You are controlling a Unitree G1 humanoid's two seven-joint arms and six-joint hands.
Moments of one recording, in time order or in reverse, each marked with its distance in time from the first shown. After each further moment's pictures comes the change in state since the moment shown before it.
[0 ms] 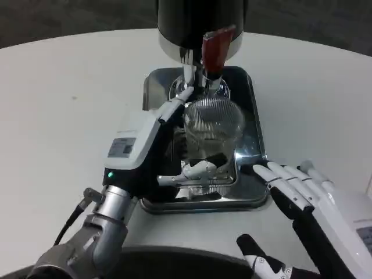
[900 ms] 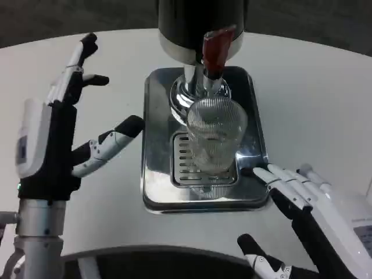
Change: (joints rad) left arm 0.464 0.120 0.365 -0.821 -0.332 0.088 -0.251; right arm -0.026 -0.009 0.013 0.019 0.003 0.031 0.008
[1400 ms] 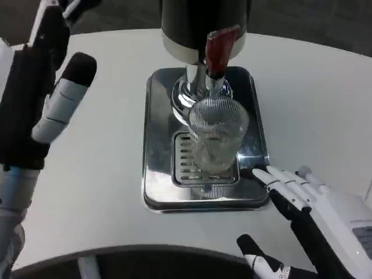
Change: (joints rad) left arm -0.018 0.047 0.127 -0.319 -0.541 0.059 -0.600; right arm 0.002 0.006 -0.002 0.018 0.003 0.001 -0.001
